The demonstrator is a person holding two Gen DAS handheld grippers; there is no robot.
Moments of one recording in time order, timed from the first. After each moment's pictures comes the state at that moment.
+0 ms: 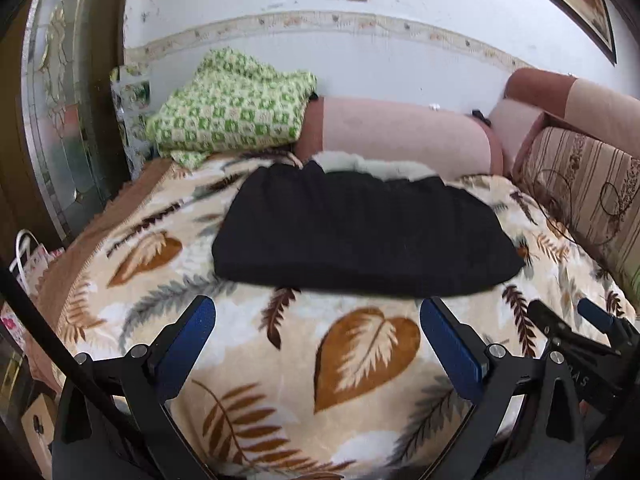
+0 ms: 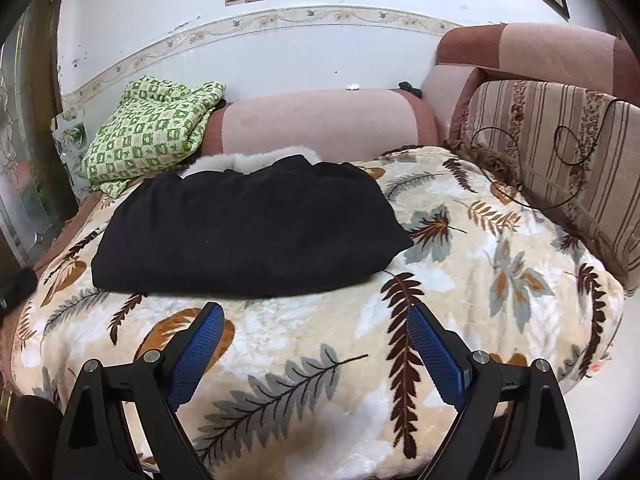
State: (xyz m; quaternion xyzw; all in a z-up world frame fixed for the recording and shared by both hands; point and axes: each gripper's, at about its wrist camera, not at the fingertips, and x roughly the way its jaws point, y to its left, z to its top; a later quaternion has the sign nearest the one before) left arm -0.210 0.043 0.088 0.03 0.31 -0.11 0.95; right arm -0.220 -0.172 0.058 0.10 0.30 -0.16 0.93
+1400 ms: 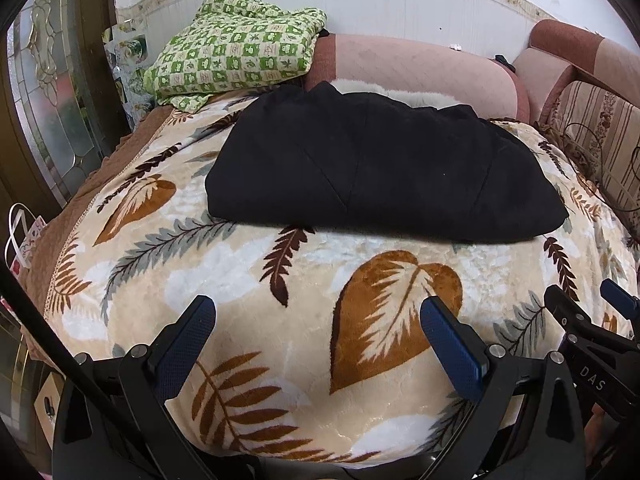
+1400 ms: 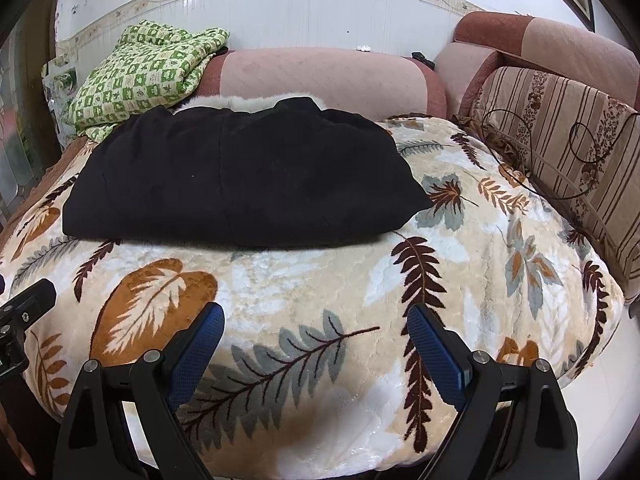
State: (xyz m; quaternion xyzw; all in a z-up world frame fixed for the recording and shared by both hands) left arm -0.170 0.037 0.026 0.06 0.39 -0.08 0.92; right arm -0.188 -0.156 0.015 0.06 0.38 -0.16 0.91
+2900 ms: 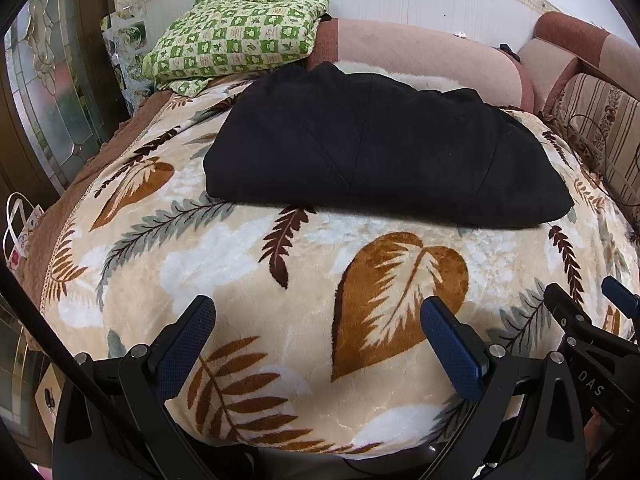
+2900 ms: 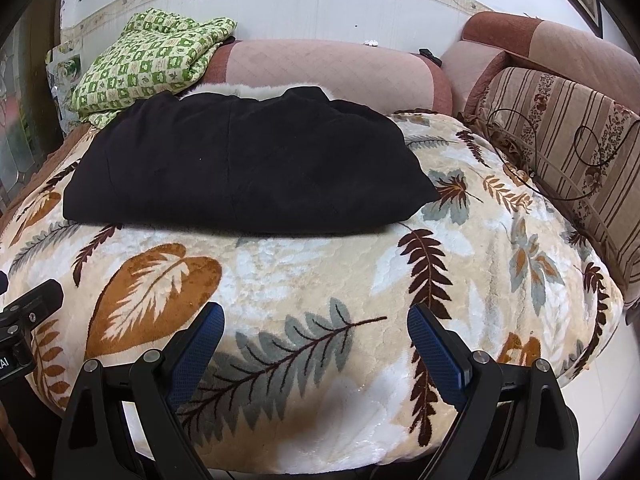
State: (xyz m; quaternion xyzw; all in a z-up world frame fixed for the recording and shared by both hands) left arm -0.168 0.036 0.015 0.06 0.41 -0.07 0.91; right arm -0.187 -0.150 0.007 0.05 0.39 -0.15 0.91
